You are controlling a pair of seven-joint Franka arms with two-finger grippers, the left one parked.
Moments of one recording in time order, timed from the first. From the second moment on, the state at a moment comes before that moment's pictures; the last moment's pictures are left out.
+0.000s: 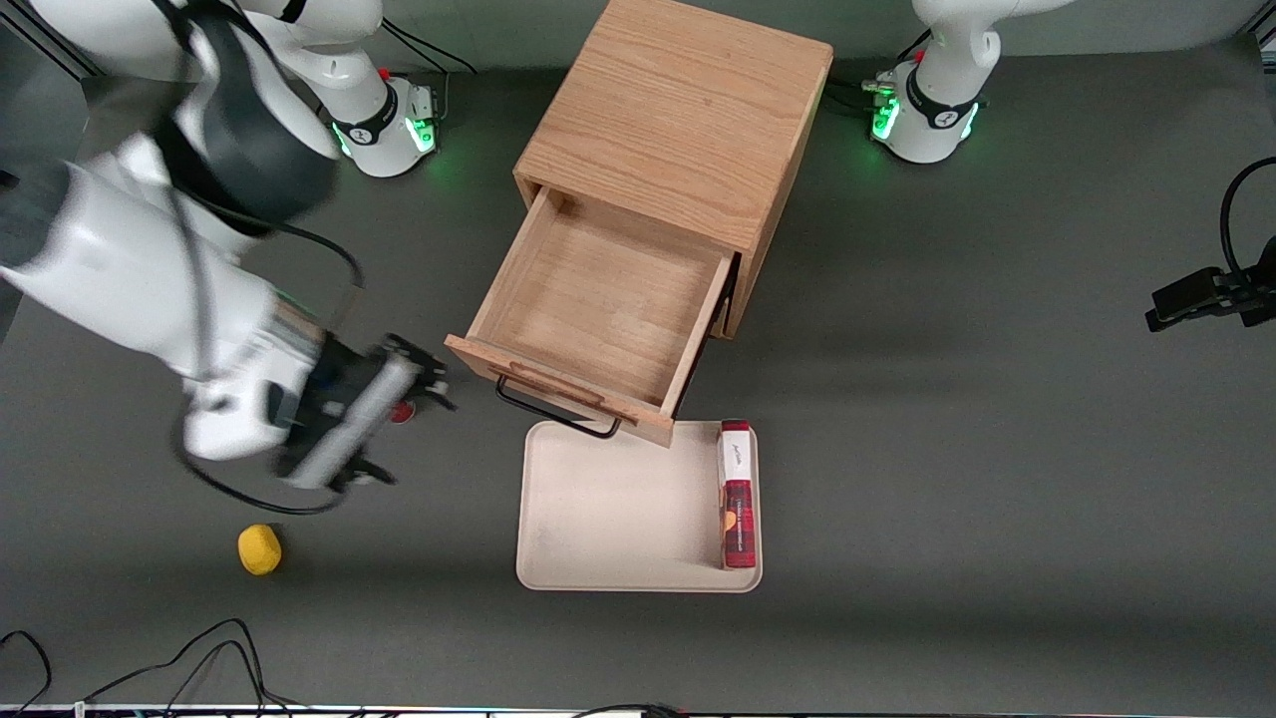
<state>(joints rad) 0.00 0.38 0.38 -1.25 0.08 1.93 -0.52</state>
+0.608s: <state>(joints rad) -0.09 0.04 0.22 -1.49 0.14 1.65 -0.10</state>
